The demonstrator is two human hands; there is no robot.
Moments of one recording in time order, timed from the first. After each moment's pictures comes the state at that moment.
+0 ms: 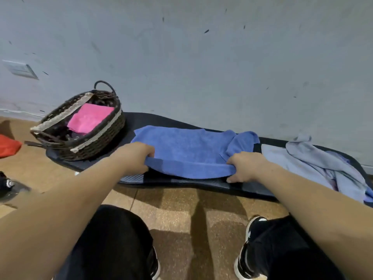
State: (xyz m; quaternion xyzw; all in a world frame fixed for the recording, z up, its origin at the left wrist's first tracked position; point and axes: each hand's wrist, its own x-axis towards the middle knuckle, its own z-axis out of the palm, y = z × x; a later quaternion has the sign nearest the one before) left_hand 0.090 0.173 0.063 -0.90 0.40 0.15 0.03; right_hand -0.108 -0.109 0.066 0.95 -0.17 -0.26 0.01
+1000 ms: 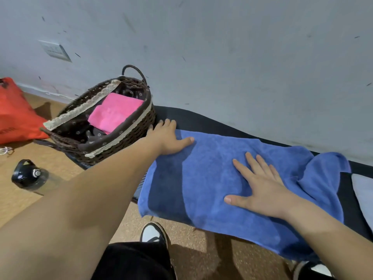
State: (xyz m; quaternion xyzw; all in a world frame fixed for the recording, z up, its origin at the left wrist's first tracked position) left_hand 0.236 0.123 -0.028 -0.96 0.23 0.18 -0.03; right_hand -0.007 -0.082 -0.036 0.96 -0.14 -0.20 -0.16
